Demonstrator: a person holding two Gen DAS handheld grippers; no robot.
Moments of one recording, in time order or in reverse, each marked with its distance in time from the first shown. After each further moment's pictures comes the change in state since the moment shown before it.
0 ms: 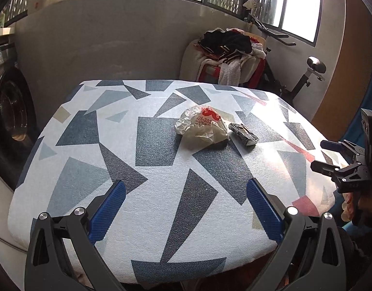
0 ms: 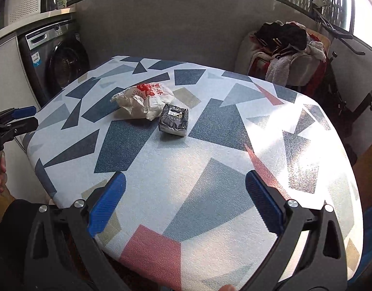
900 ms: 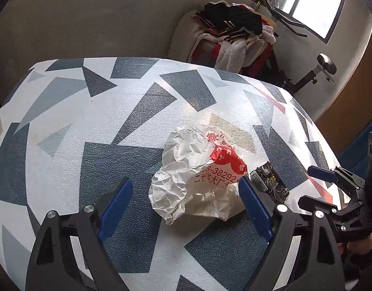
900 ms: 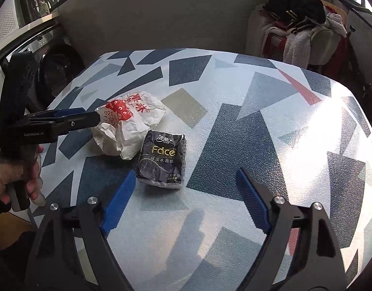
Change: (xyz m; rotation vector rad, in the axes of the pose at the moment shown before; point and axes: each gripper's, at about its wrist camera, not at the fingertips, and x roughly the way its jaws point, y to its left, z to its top) left arm 0.181 0.011 0.093 -0.074 0.179 -0.118; right arm 0.122 -0.022 0.071 0.101 0.117 0.131
